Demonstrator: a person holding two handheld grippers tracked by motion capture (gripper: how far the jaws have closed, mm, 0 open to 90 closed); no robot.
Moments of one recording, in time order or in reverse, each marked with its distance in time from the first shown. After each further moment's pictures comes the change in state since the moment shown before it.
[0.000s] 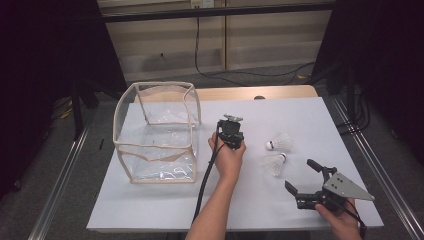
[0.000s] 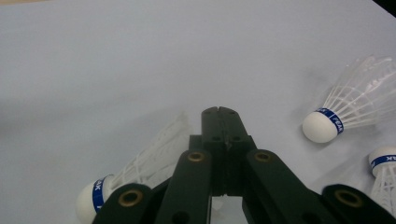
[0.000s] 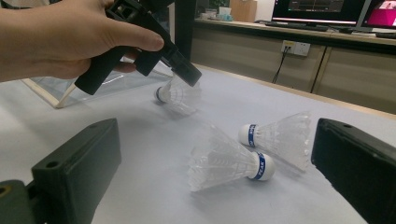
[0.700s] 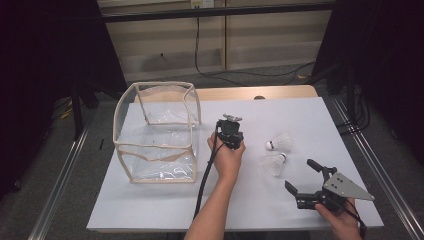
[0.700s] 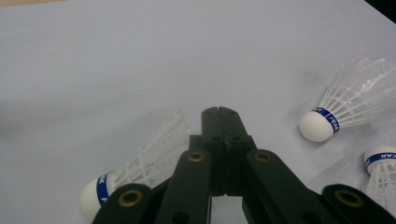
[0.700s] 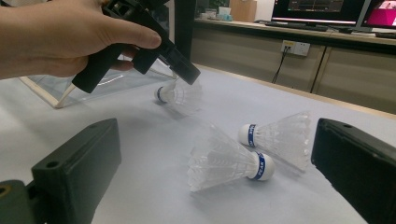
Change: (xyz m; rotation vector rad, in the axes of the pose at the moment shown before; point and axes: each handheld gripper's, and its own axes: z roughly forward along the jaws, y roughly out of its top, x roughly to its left) left arm 0.002 0.000 -0.004 -0.002 -0.021 -0.002; right arm 0.000 0.000 0.000 0.000 0.003 -0.001
